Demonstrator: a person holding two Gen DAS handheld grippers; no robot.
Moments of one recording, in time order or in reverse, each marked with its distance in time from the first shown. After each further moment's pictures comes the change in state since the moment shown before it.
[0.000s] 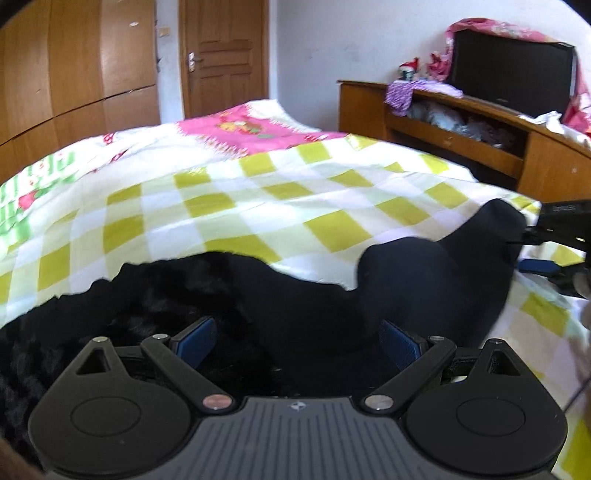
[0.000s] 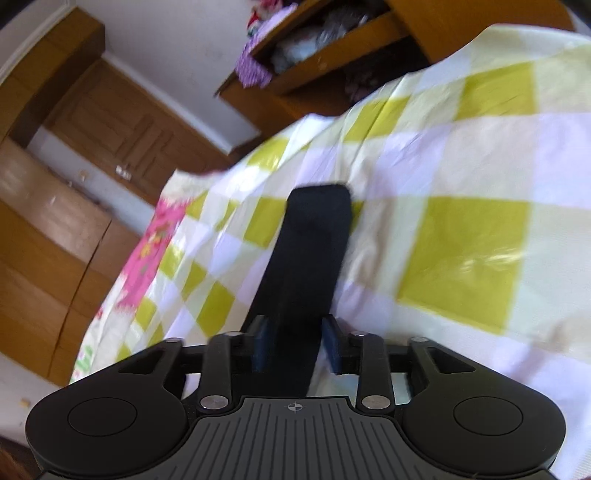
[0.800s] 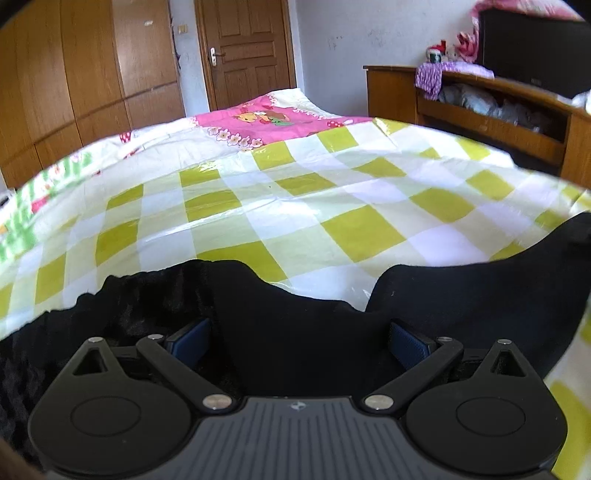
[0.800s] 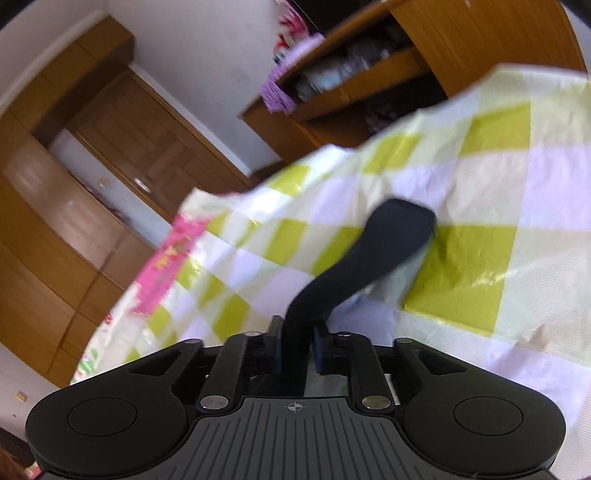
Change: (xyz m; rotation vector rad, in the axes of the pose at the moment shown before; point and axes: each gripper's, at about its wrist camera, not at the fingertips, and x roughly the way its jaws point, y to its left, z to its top) left arm 0.043 -0.017 0.017 -0.001 0.016 0.104; right arm -0.003 0.000 0.001 0.020 -0.040 0.045
